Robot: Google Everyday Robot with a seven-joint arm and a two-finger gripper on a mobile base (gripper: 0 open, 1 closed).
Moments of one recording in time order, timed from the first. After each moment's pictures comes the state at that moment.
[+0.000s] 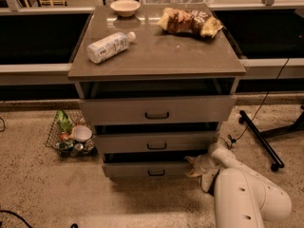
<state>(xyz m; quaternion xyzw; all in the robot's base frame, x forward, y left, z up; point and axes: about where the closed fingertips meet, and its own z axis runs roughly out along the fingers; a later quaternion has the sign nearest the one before) 0.653 -0.218 0.155 -0.74 0.62 0.11 0.23</state>
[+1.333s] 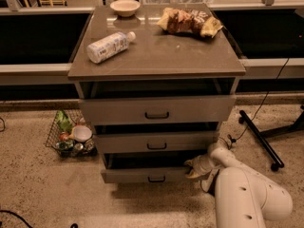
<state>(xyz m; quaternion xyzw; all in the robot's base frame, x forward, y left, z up) 0.654 -0.218 0.163 -0.74 0.62 0.11 0.23</state>
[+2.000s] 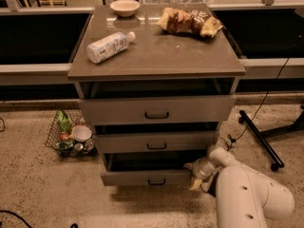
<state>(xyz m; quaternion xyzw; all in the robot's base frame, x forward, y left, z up) 0.629 -0.210 0.161 -0.74 0.62 0.14 0.21</state>
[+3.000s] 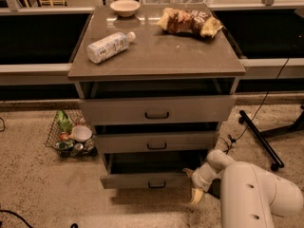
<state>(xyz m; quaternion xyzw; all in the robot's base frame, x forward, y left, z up) 0.546 -0.193 0.173 -0.71 0.64 0.25 0.15</state>
